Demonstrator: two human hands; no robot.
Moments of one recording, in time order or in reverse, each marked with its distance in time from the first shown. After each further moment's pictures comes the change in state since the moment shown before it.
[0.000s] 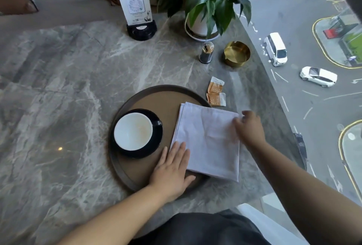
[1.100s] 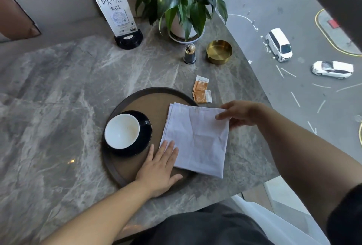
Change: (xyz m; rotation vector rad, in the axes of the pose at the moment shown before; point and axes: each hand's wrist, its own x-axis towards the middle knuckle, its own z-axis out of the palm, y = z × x) left_hand -0.003 -0.009 -0.001 0.133 -0.071 0.023; right_hand 0.057 0.003 -0.045 0.239 -0.931 0.129
